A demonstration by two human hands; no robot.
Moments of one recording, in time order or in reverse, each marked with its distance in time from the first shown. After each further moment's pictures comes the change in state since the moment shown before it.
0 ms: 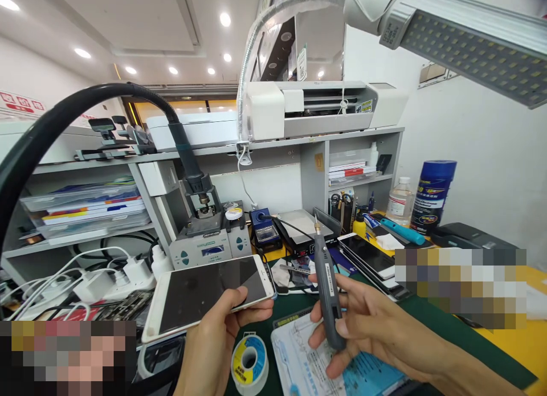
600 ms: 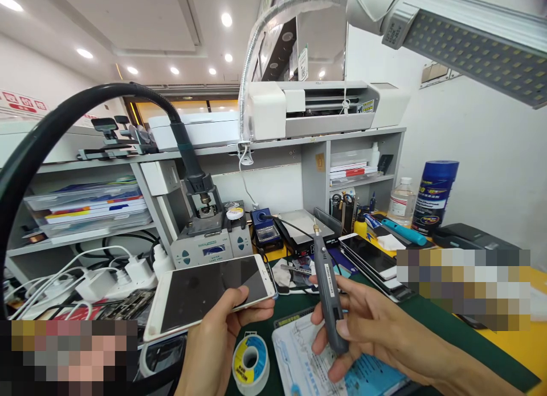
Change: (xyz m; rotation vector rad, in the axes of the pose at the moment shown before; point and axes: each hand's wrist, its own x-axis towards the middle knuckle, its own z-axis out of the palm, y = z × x) left_hand -0.001 0.000 0.000 0.005 0.013 0.012; right_hand 0.000 -0.002 0.002 0.004 -0.012 0.010
